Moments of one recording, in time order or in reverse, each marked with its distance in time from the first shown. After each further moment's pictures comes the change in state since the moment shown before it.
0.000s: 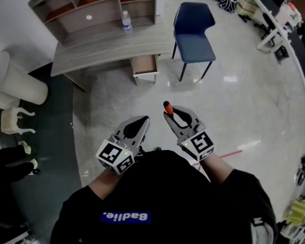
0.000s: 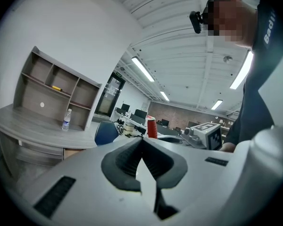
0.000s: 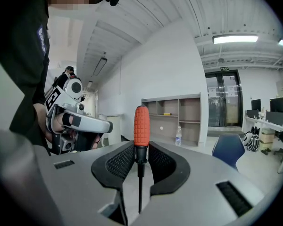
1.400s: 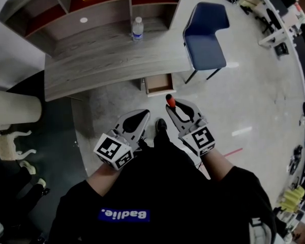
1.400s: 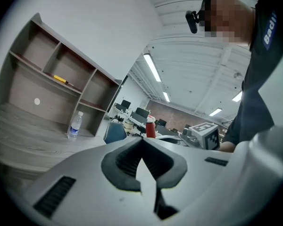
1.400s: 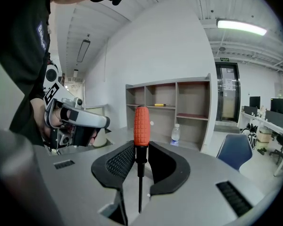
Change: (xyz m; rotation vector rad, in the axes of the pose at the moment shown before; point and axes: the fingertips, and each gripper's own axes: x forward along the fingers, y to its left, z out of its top) left arm 0.080 0.284 0.086 -0.084 0.052 -0.090; right arm 0.277 -0.115 0.019 0.016 0.132 -0.090
